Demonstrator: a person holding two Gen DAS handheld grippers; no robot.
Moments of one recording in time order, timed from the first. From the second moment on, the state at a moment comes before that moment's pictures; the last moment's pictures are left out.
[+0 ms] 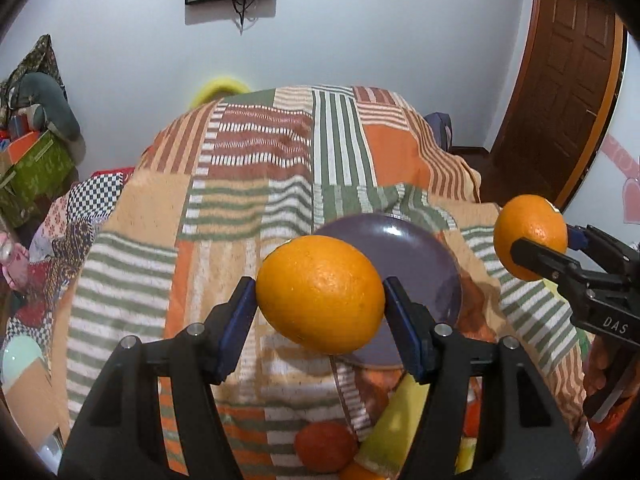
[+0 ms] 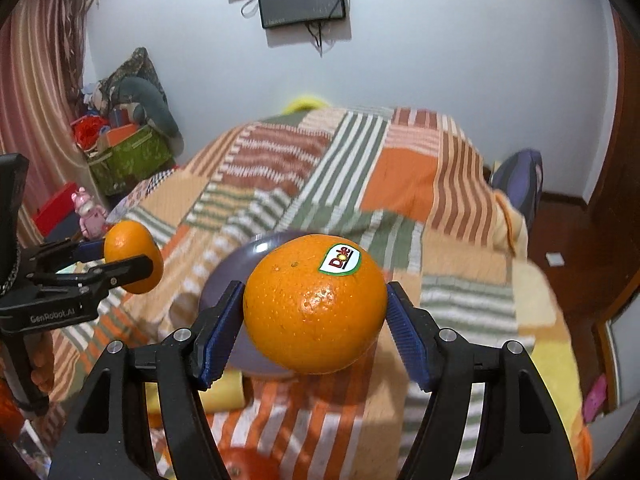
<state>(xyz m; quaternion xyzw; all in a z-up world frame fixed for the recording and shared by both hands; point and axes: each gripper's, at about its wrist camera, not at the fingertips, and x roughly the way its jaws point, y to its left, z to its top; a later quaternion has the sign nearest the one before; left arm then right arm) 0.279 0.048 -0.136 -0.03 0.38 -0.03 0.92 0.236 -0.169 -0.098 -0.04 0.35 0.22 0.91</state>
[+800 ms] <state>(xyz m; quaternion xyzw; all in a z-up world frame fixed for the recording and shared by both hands) 0.366 0.044 -0.179 -0.01 0.43 -0.05 0.90 0.317 -0.137 -0.154 -0.04 0.41 0.24 0.88</state>
